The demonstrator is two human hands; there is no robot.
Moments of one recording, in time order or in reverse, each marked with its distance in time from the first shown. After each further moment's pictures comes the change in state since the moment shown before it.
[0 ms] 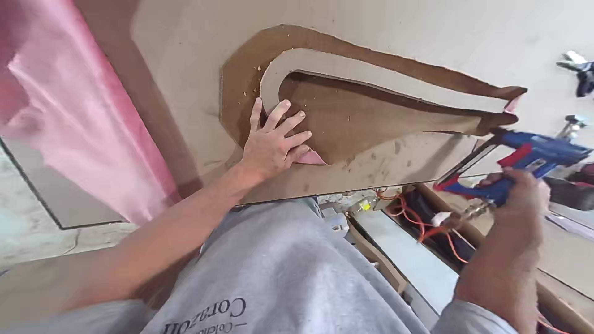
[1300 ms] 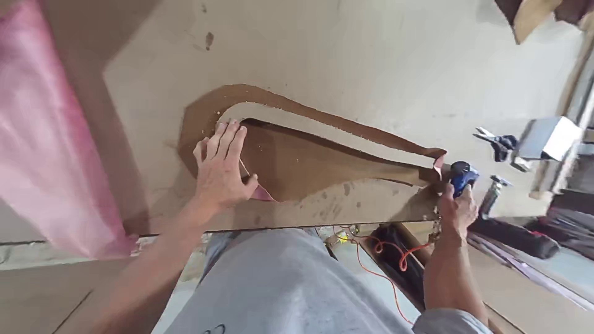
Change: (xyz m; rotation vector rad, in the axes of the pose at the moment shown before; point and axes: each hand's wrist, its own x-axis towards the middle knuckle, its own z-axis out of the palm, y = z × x) left_hand 0.034 0.033 -0.021 -0.011 0.074 -0.501; right_hand 0.147 -0.009 -0.012 -1.115 0.291 -0.198
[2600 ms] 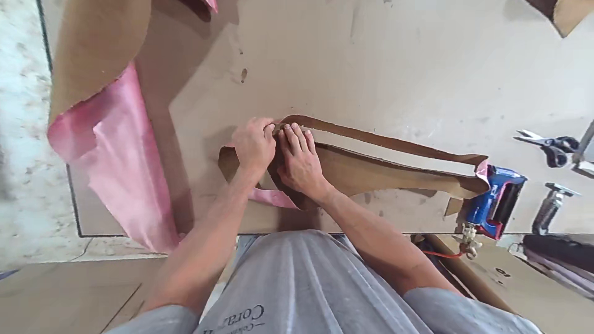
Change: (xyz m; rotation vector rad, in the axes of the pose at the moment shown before) left_hand 0.088 0.023 -0.024 -0.096 0.131 -0.299; right_hand -0.275 -0.386 0.028 0.325 0.001 -1.399
